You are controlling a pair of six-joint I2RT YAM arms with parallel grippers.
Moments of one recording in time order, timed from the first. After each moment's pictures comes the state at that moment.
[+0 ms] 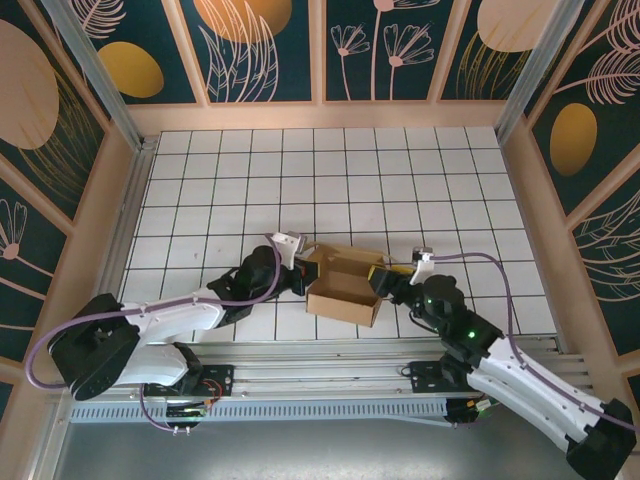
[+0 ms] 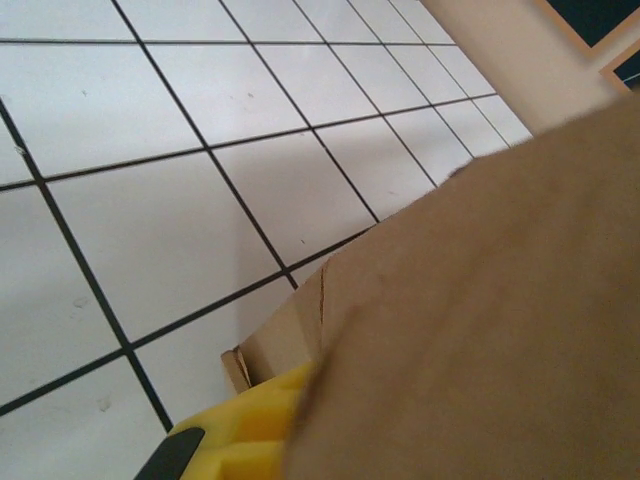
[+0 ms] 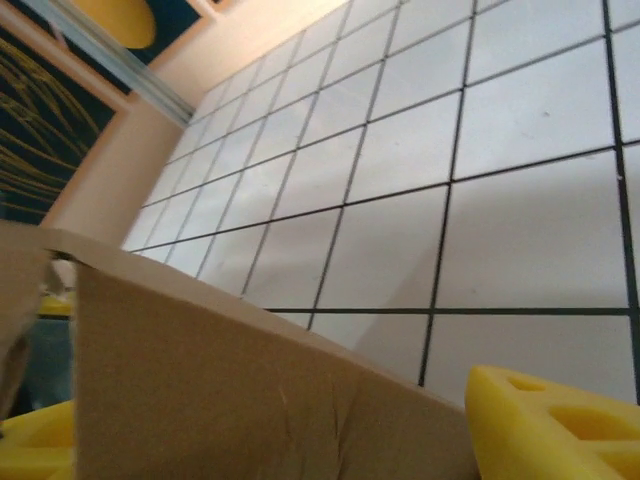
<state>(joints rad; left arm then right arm) -0.87 1.28 0.49 0.35 0.07 -0.54 0.77 0.43 0.22 -0.09 0.09 0.73</state>
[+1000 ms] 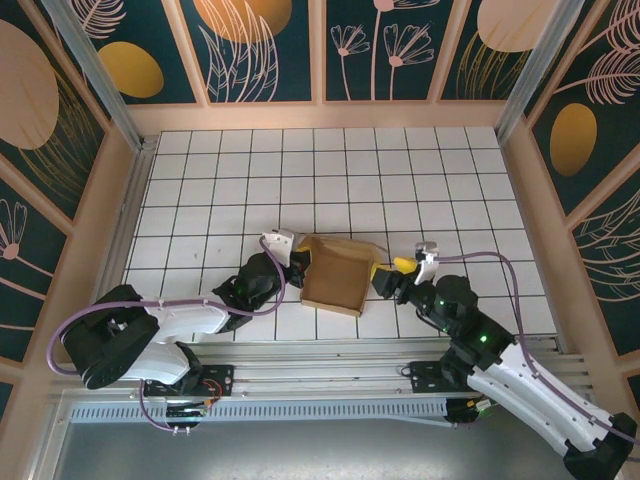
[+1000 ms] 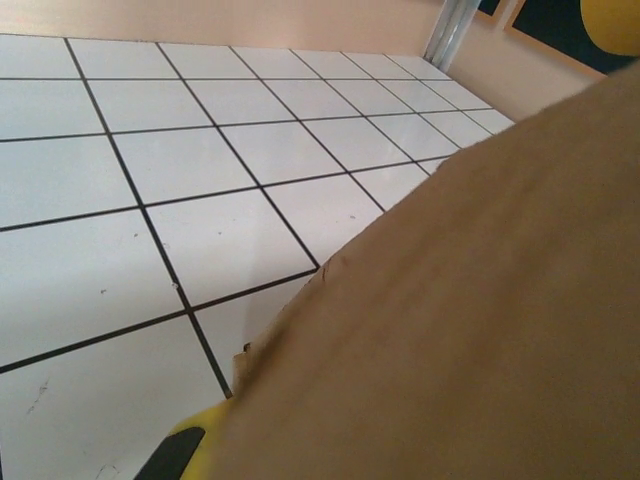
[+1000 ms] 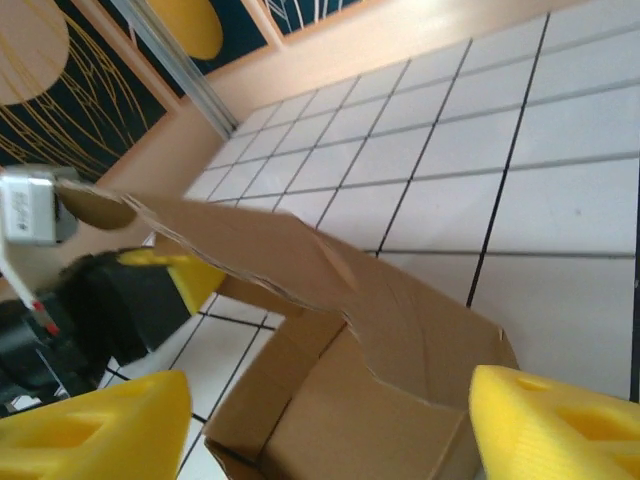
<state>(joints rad) -0.88 1.37 0.40 0.70 -0.19 -0.37 0.77 0.35 0.26 -0.13 0.07 0.54</state>
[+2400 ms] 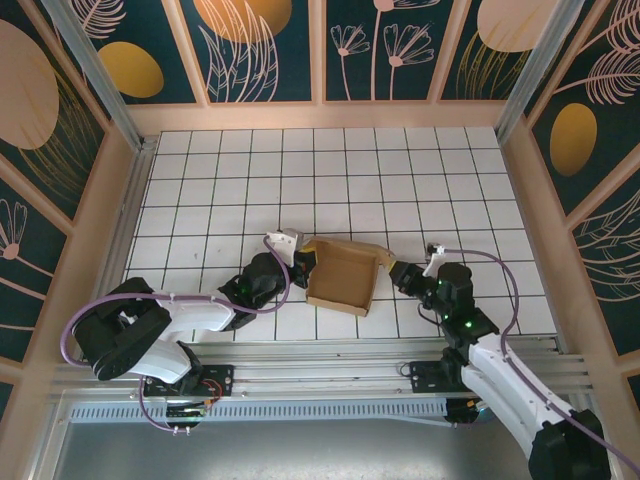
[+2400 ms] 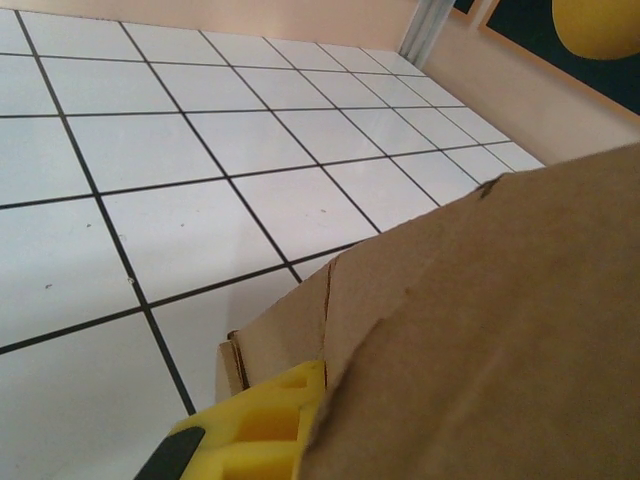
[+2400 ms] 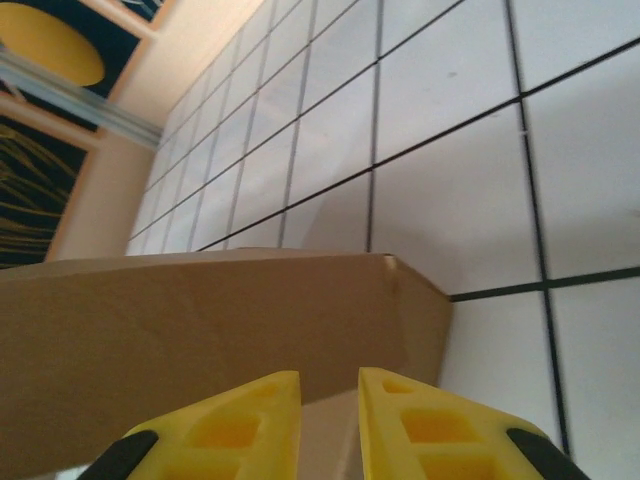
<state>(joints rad) -0.88 1.44 0.41 0.75 -0.14 -0.42 0.38 0.61 0.13 0.11 -0.29 0.80</state>
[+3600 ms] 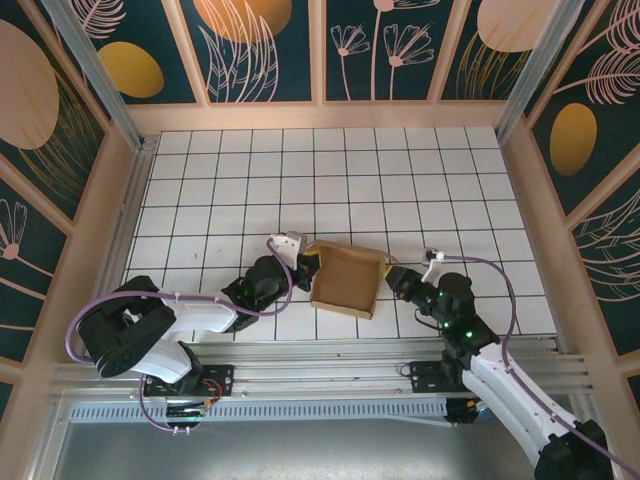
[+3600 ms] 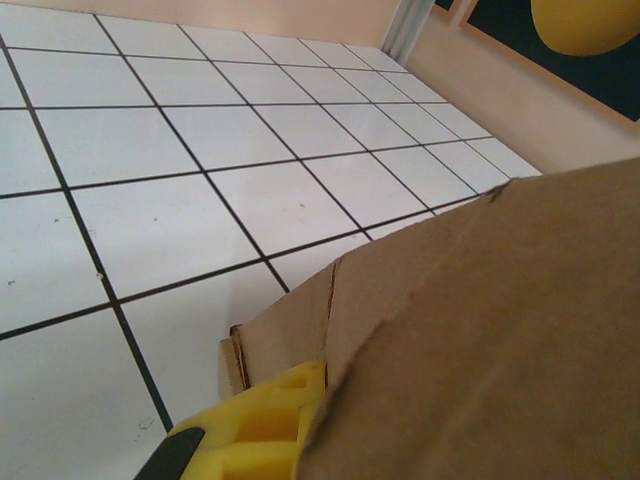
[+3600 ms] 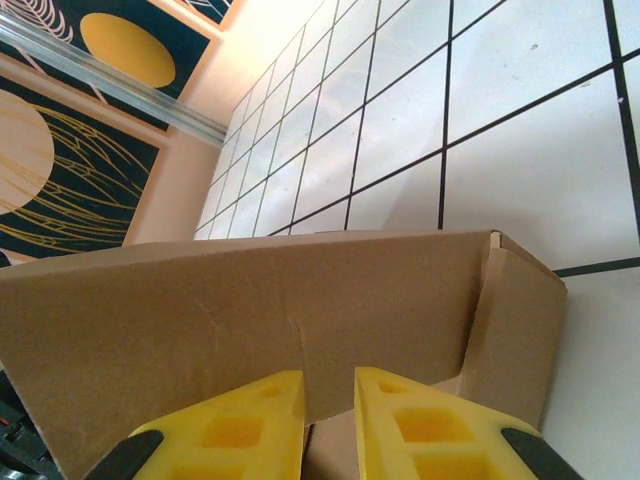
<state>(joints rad) -0.91 1.46 0.41 0.78 -0.14 -0.43 0.45 0.47 0.06 0.12 -0.28 0.89</state>
